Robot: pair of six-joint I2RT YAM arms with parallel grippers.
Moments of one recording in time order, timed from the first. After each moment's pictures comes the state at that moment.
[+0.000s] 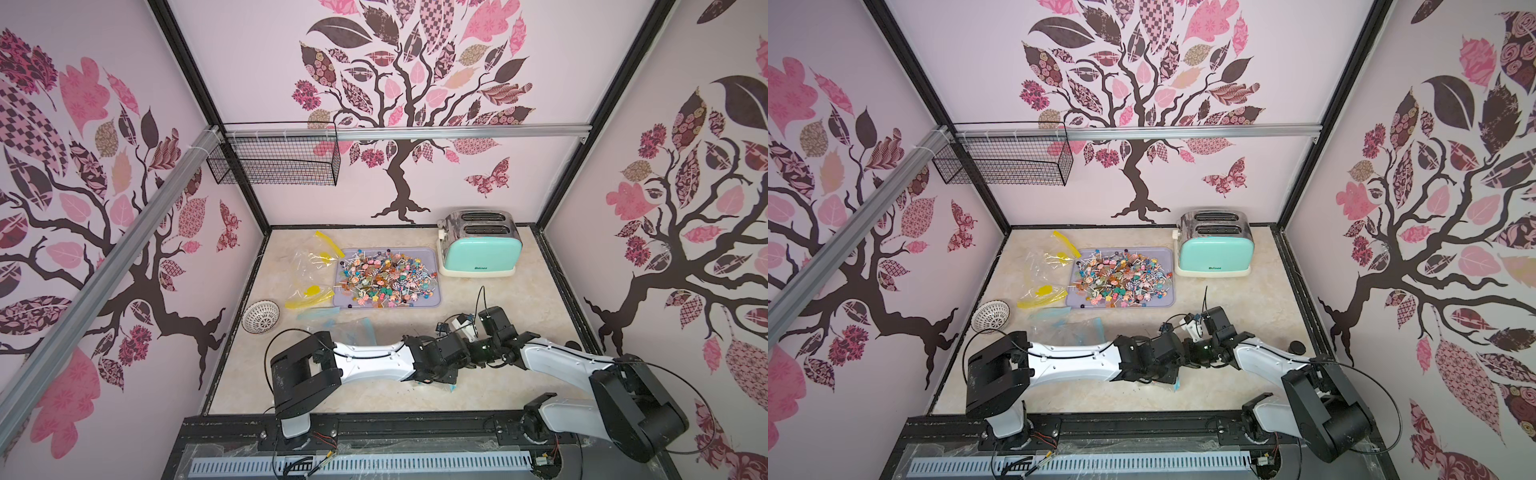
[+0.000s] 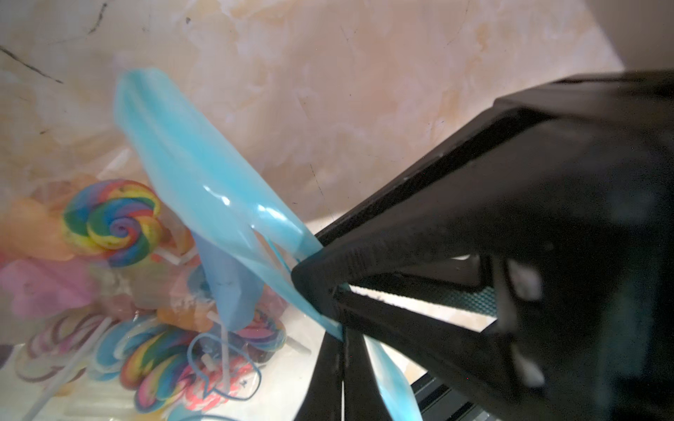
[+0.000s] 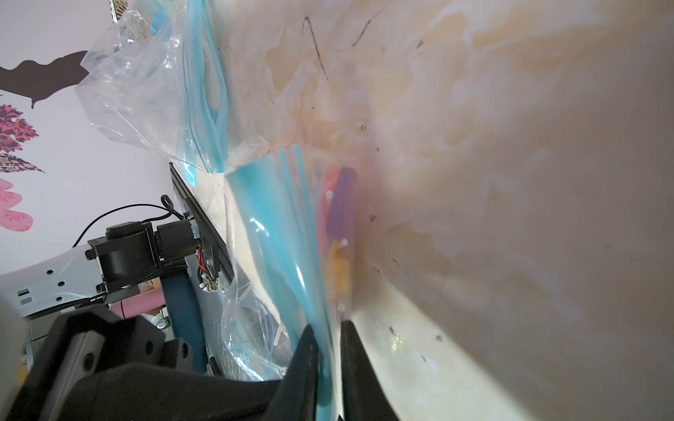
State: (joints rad) left arm -1.24 1.79 1.13 -0.41 -0.06 -0.95; right arm 0.44 1.28 0.40 -0.14 -0.76 0.56
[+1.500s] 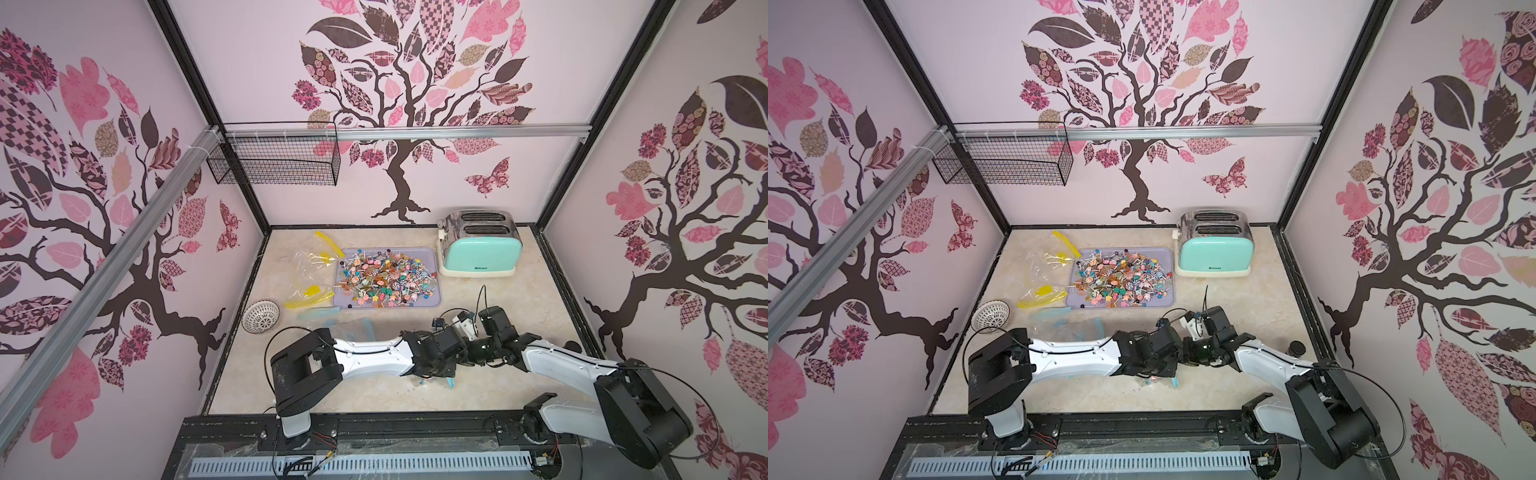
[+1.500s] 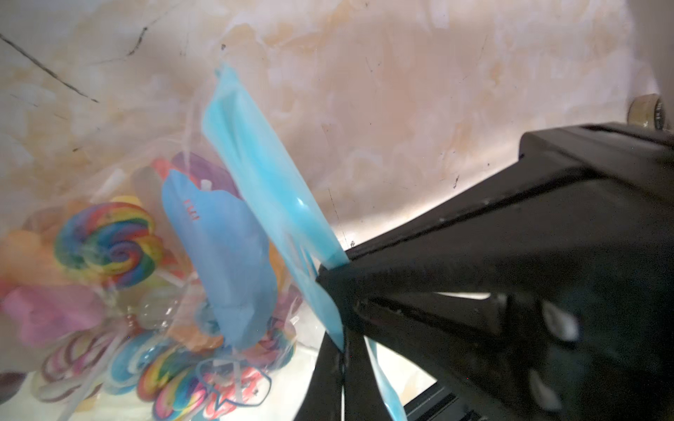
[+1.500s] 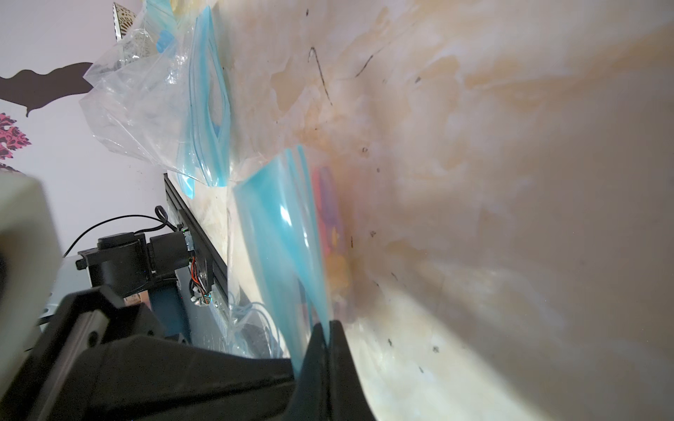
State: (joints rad) left arm -1.20 1.80 1.14 -0.40 -0.04 -0.98; right arm 0.45 1.24 0.39 -0.12 -0.70 0.58
